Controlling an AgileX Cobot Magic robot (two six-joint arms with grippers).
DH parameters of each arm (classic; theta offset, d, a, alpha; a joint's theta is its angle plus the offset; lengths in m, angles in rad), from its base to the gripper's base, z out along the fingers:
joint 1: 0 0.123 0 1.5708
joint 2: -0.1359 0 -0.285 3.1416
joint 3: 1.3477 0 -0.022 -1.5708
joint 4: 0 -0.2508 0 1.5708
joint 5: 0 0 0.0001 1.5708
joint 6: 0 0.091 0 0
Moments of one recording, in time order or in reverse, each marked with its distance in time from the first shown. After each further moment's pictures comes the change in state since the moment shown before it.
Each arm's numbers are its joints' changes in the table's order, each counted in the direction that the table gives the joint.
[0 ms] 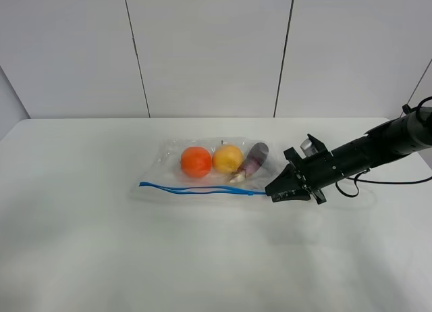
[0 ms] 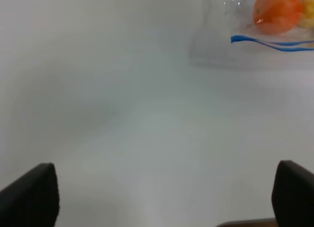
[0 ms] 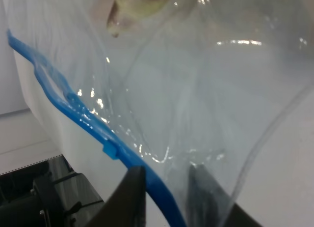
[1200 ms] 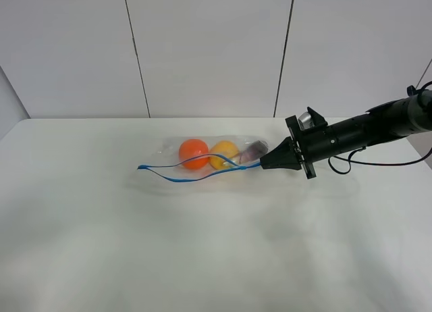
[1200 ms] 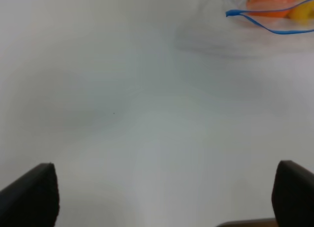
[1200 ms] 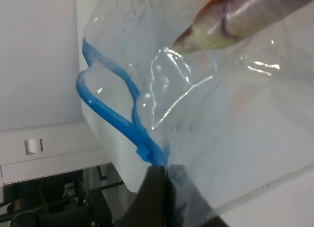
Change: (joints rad) left arm 0.000 0.000 0.000 0.000 0.000 0.000; right arm 0.000 0.001 -0.139 -0.096 0.124 0.020
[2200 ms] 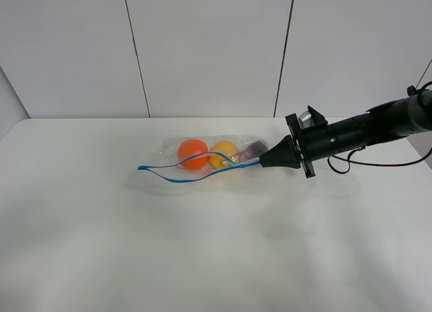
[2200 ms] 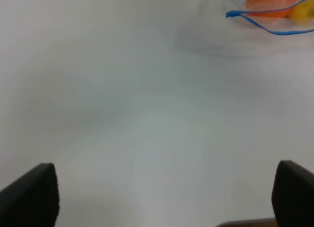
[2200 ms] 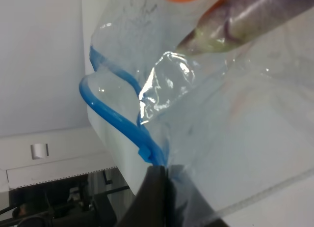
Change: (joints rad) left arm 0.000 0.000 0.000 0.000 0.000 0.000; right arm 0.000 0.000 0.000 -0.019 0.000 0.002
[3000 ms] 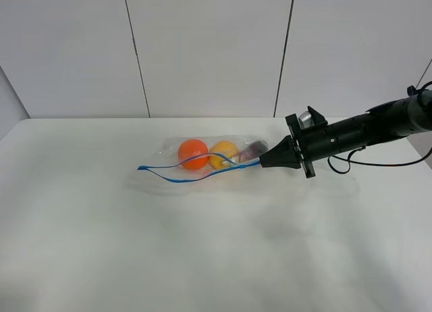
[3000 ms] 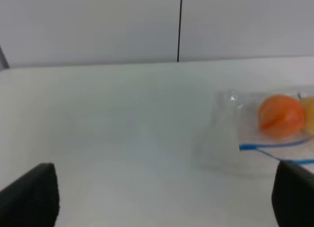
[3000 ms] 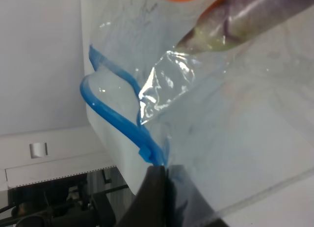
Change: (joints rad) left arm 0.000 -0.598 -0.234 -0.047 -0.480 0.034; right arm 0.000 0.000 0.000 0.005 0.000 0.000
